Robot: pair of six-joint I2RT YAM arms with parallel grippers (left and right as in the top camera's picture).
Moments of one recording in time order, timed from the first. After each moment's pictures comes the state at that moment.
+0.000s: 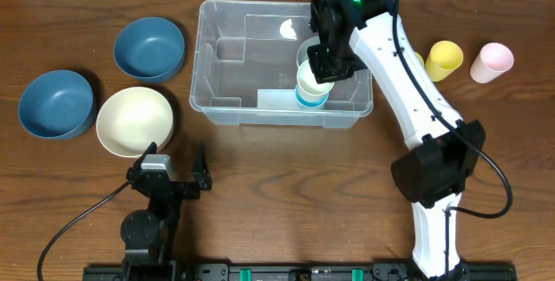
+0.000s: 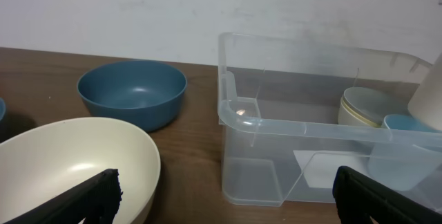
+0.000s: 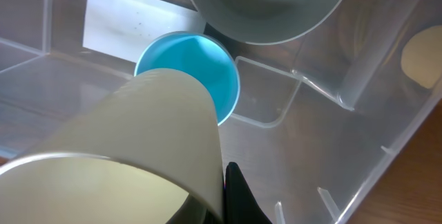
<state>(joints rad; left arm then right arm) -0.01 0.01 0.02 -0.11 0.09 -0.14 0.45 2.18 2.26 -1.55 -0.02 0.22</state>
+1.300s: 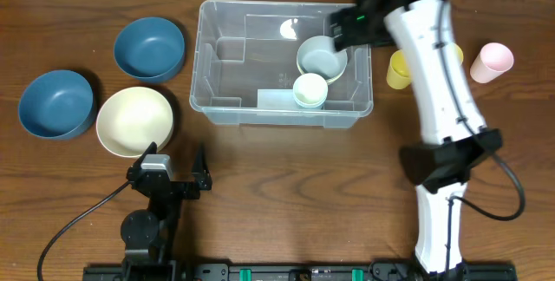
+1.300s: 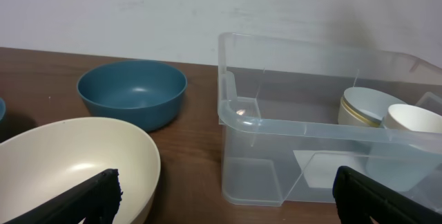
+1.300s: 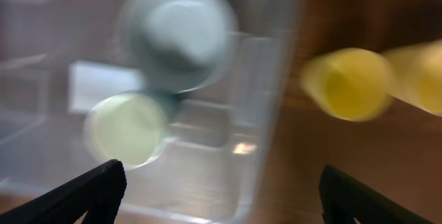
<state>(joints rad) -0.01 0.01 0.02 -0.11 0.09 -0.14 0.28 2.25 2.63 -1.69 0.05 0.25</state>
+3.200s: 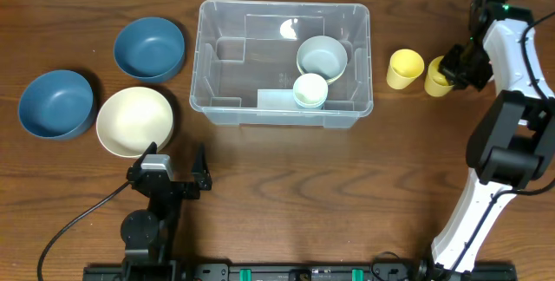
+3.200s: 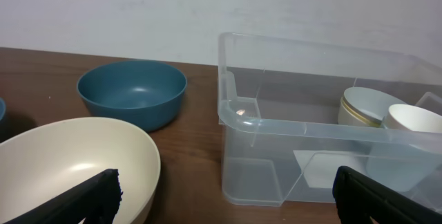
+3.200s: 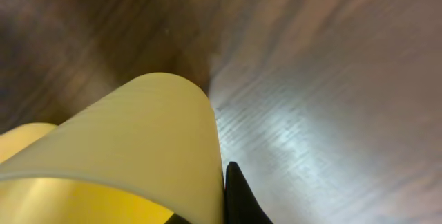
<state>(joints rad) -0.01 0.01 0.02 -0.11 0.09 -0.14 -0.22 2.24 1.95 -1.26 0.08 0.52</state>
